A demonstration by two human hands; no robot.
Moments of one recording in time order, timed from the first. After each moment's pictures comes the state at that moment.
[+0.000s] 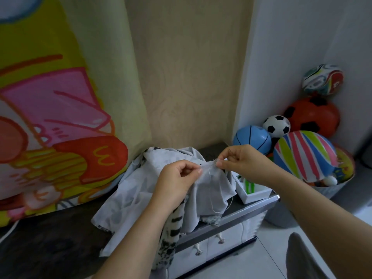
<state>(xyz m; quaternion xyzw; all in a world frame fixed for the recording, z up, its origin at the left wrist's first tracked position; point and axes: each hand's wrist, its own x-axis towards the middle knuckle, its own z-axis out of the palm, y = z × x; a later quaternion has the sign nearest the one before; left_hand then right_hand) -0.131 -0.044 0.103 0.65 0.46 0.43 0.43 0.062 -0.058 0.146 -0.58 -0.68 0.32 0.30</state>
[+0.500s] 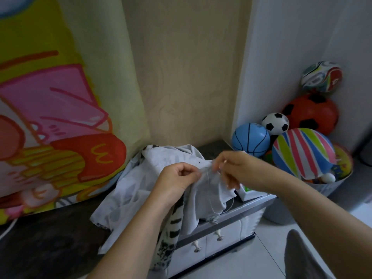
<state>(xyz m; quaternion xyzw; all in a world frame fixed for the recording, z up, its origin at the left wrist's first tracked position) -0.129 -0.043 0.098 0.58 0.49 0.39 0.52 0.050 -0.077 0.155 -0.60 -0.67 0.38 0.21</state>
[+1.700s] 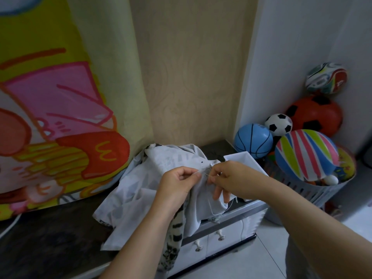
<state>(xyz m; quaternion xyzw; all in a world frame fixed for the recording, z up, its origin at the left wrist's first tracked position) -0.131 -0.054 0.087 0.55 0.51 0.42 0.50 0.025 -0.075 0.139 -0.62 -0.70 0.34 0.11</state>
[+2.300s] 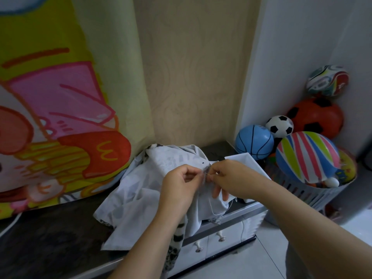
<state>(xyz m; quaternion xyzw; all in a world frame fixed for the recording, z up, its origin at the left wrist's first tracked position) -0.126 -0.063 0.092 0.60 0.51 0.45 0.43 0.017 -0.068 0.140 -0.64 -0.70 0.30 0.10</state>
